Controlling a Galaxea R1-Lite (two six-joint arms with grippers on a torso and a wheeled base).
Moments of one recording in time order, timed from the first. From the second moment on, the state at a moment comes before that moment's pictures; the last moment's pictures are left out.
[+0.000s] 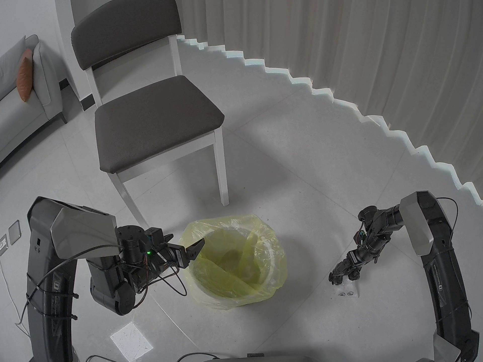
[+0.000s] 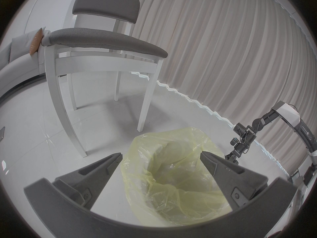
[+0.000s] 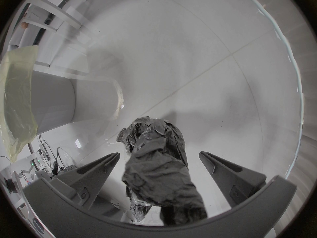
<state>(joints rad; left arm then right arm) -0.28 2.45 -0.60 -1.55 -0.18 -0.18 -0.03 2.93 -2.00 0.45 0.07 -0.19</state>
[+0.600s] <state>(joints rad) -0.28 2.45 -0.61 -1.55 -0.18 -0.18 -0.03 2.93 -2.00 0.42 0.07 -0.19</state>
